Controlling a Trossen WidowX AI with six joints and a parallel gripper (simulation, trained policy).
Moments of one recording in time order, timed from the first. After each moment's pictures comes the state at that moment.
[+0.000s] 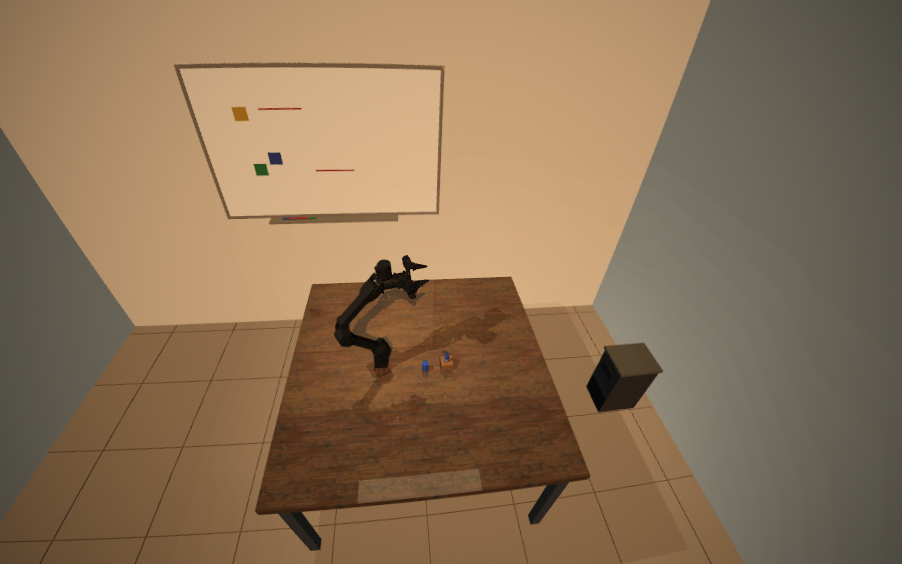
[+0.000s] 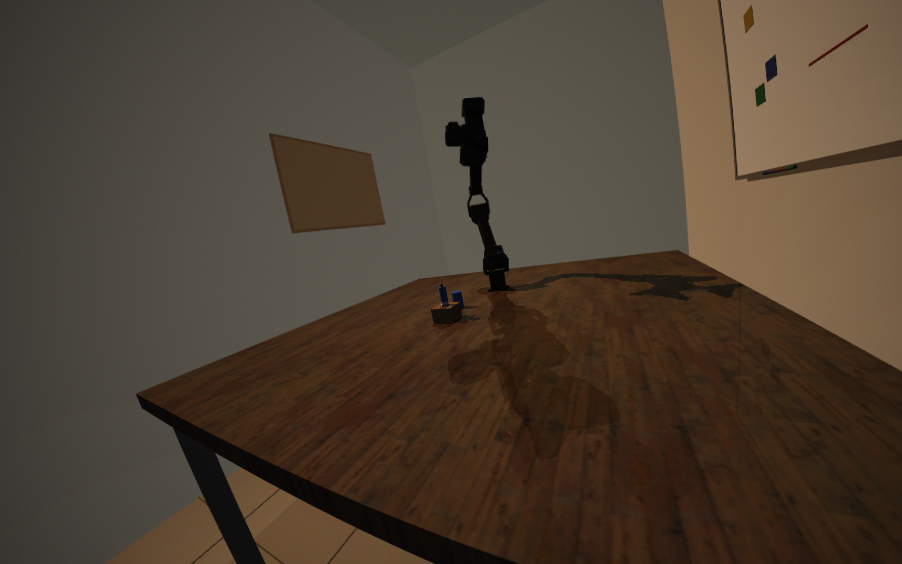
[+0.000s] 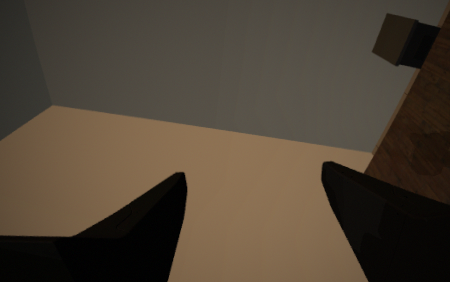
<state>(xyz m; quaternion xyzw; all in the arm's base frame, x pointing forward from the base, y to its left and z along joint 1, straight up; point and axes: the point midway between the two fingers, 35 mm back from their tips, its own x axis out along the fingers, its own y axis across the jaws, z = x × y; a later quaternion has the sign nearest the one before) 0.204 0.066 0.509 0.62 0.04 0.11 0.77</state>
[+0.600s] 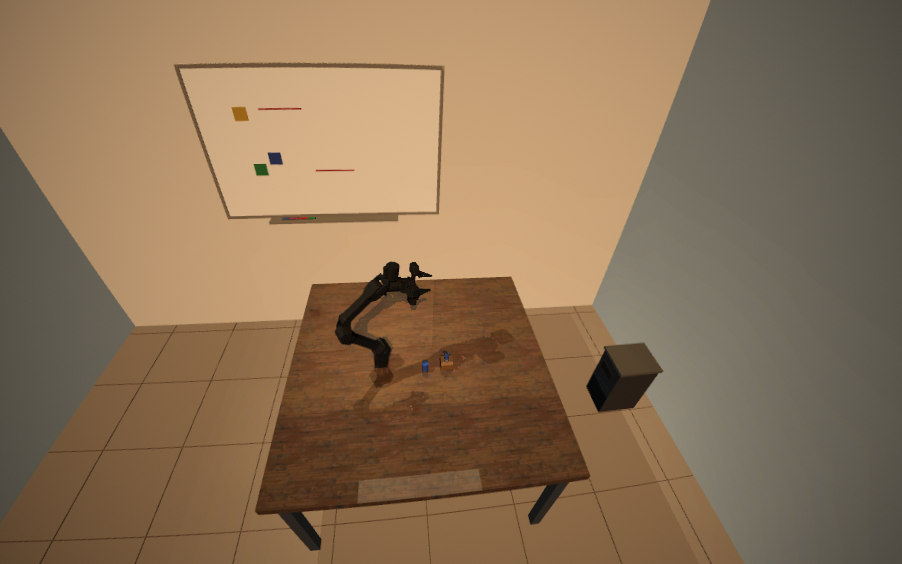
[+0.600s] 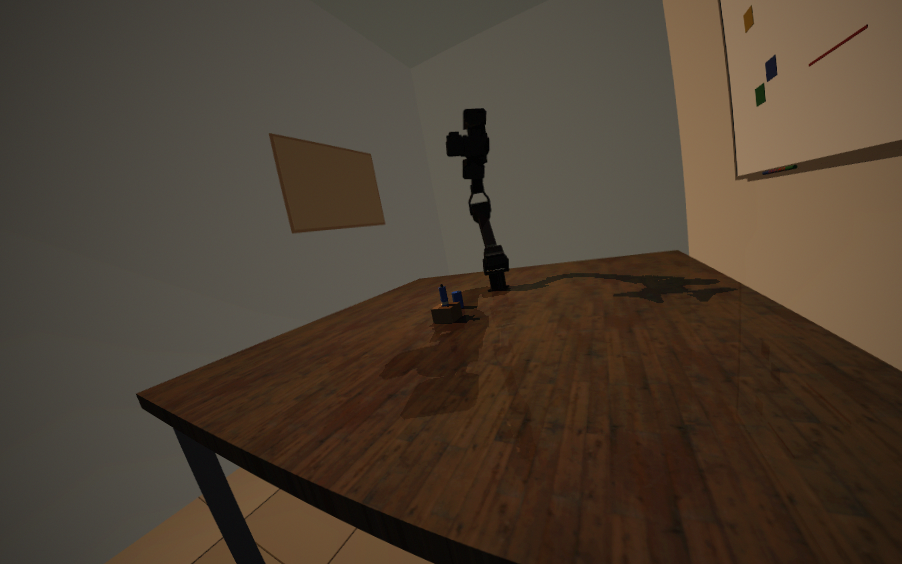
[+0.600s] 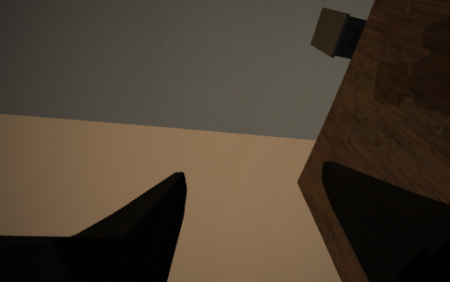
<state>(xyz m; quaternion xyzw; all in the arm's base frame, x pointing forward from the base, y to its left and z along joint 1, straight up) 0.219 0.070 0.458 0.61 0.12 0.04 0.78</state>
